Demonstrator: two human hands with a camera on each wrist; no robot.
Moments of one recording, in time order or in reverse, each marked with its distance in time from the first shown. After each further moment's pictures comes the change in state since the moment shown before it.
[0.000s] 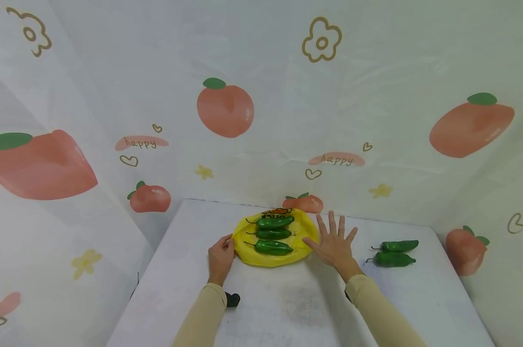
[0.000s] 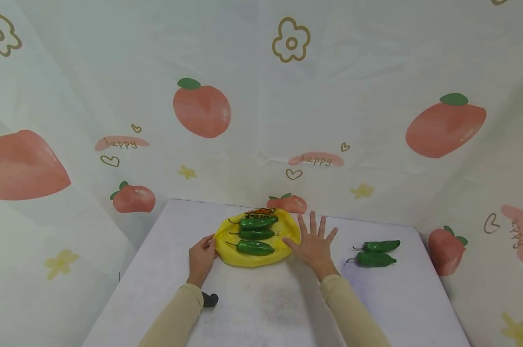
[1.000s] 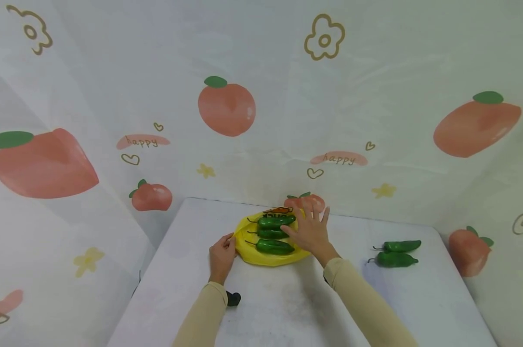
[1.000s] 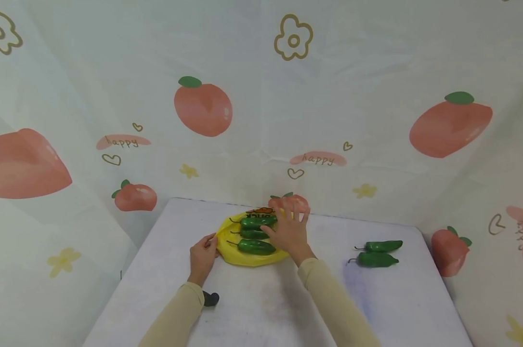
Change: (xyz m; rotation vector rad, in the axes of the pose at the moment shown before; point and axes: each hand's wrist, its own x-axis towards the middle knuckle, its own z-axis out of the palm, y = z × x) left_hand 0.002 -0.001 -0.001 0.000 -0.008 -0.007; right_hand 0.036 -0.065 -0.006 -0.023 0.110 -0.152
